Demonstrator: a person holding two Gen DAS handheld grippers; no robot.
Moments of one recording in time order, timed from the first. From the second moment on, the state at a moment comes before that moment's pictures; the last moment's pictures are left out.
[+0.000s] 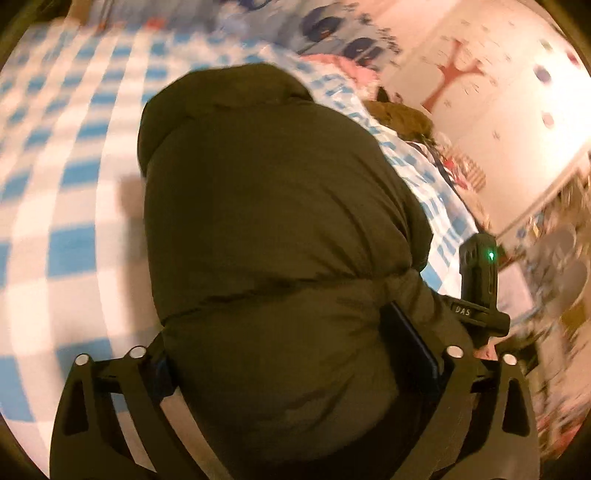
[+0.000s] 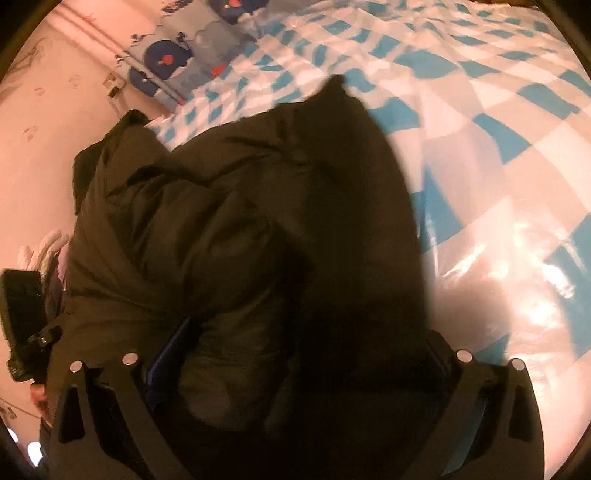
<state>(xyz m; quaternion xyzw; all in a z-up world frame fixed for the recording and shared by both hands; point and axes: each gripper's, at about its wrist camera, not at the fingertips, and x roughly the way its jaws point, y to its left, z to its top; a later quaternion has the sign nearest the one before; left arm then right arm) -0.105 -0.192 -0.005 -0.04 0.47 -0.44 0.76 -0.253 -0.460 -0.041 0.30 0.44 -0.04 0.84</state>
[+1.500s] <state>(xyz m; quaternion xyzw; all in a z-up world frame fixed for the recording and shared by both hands) -0.056 -0.137 -0.039 -0.06 0.55 -0.41 0.72 -0.279 -0.475 -0.038 0.49 0.48 0.14 0.71</state>
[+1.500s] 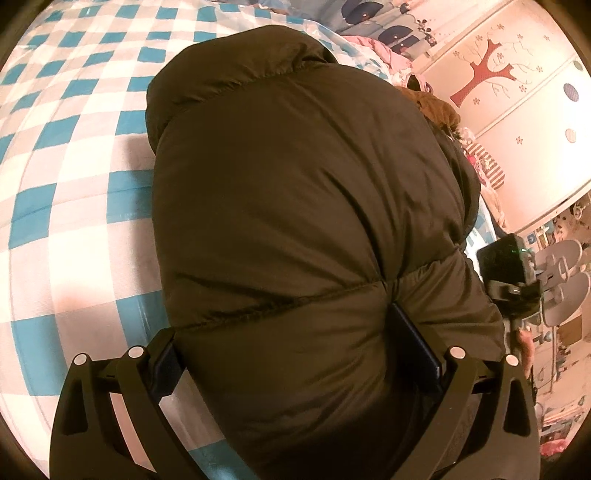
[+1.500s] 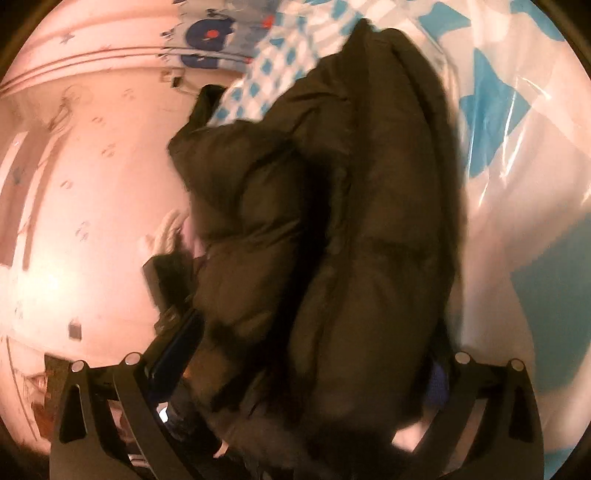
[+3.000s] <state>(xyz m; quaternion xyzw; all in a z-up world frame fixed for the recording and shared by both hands) -0.018 0.024 -0.021 -0.10 0.48 -0.27 0.83 -0.126 -0.320 -0.075 0.44 0.55 0.23 0.68</state>
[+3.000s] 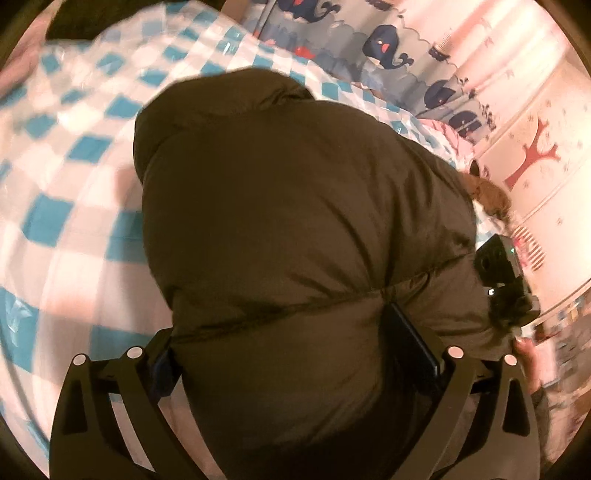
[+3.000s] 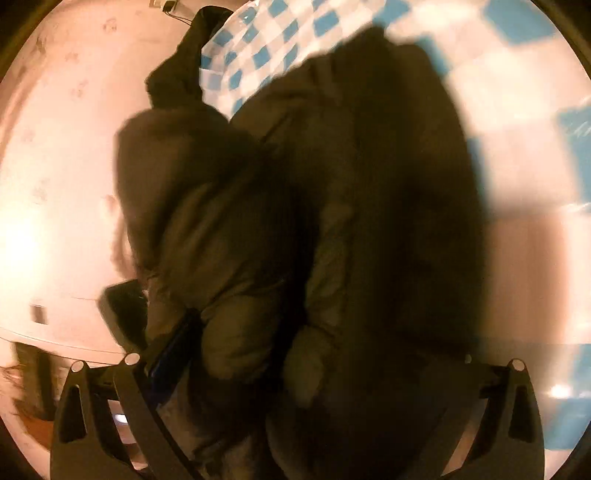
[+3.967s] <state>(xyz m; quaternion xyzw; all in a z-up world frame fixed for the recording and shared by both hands) 0.031 0.073 -0.002 0.03 0.38 -0.08 0.92 -0.047 -0.185 0.050 0.31 0.35 0.24 0.85</state>
